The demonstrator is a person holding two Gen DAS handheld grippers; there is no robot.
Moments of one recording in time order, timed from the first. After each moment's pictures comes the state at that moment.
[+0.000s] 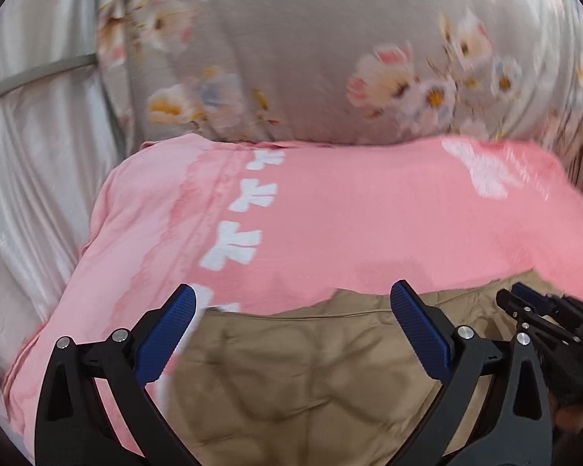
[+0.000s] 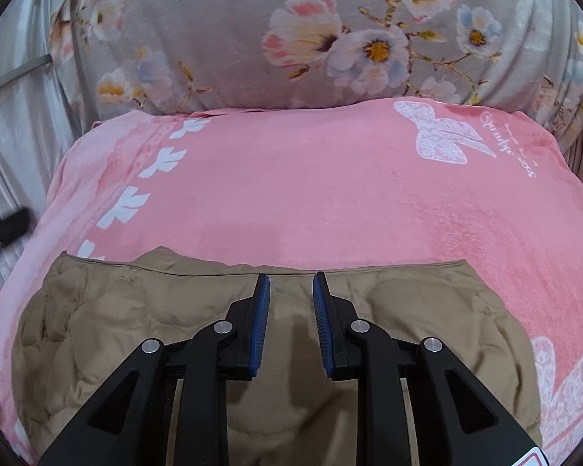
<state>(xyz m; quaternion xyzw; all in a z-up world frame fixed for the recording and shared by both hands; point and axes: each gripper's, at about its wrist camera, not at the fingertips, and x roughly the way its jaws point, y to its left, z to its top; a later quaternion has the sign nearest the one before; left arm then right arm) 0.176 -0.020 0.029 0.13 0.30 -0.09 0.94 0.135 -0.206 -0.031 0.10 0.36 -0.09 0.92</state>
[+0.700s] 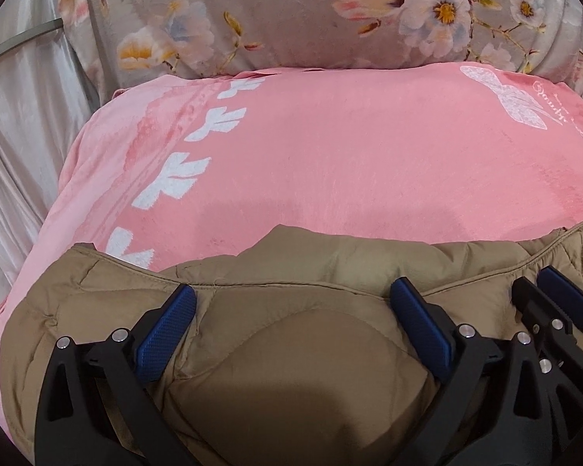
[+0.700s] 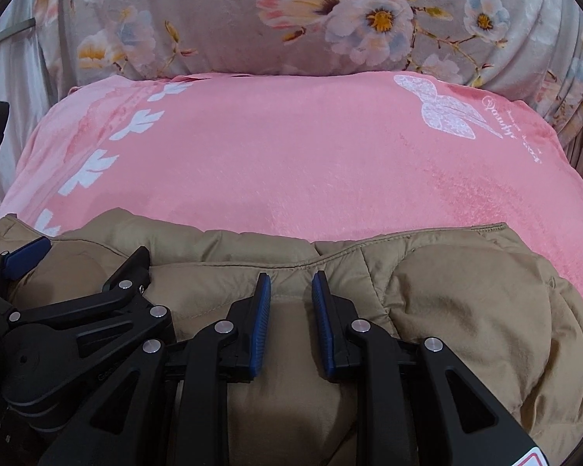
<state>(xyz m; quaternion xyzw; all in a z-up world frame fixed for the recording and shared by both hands) 0.217 -0.076 -0.087 0.14 0.36 -0.05 0.92 0.162 -0.197 -0.089 0.07 0.38 -0.12 0.91</state>
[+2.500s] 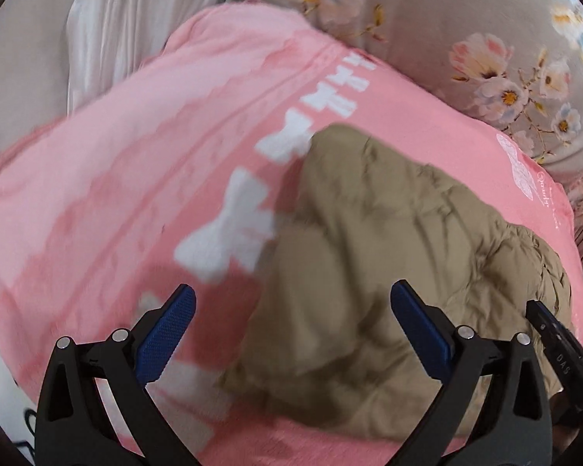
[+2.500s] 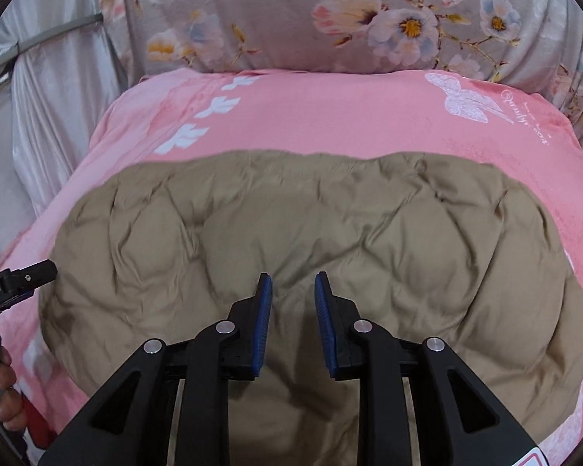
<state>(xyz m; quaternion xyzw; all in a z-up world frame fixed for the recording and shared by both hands) 0.092 0.158 -0.055 -0.08 0.45 -0.03 0.89 0.039 -0.135 -0.066 0.09 0.38 -0.03 0.92</state>
